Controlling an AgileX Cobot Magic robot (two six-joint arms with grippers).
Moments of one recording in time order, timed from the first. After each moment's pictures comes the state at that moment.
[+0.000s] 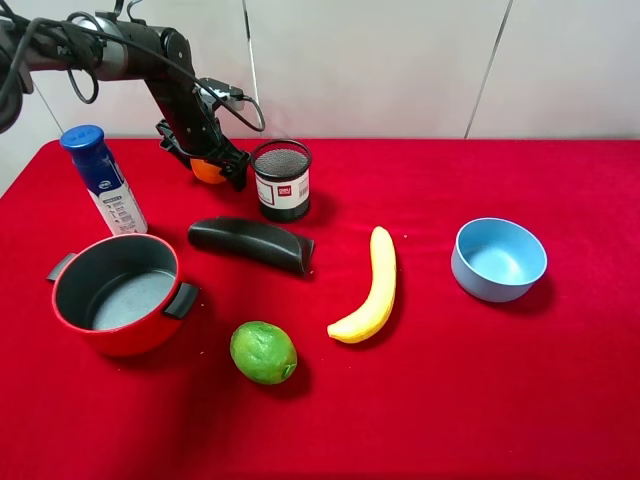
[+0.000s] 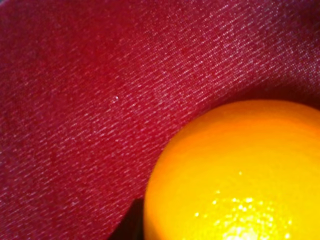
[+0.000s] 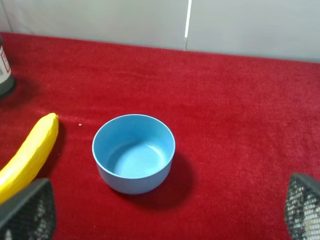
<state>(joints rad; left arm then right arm) -0.25 2.45 -1.96 -0.03 0.78 0.31 0.18 -0.01 -0.50 -0.05 1.02 -0.02</state>
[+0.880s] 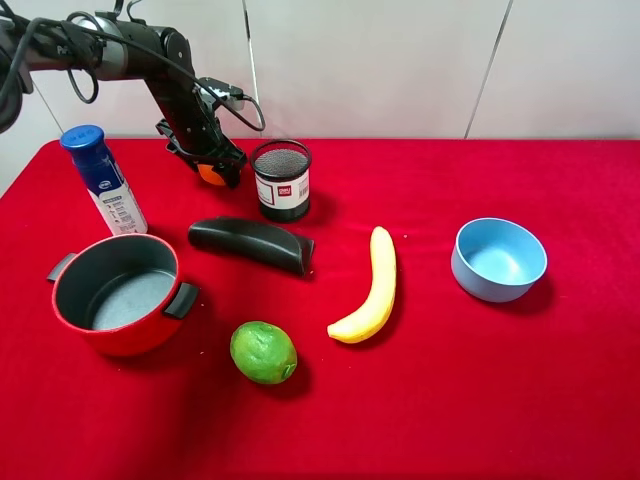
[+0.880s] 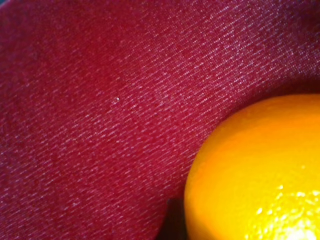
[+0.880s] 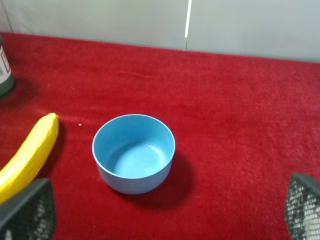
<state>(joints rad) -0.25 2.45 -1.96 -0.03 0.78 0.31 0.18 -0.01 -0.50 -0.05 1.02 -0.02</state>
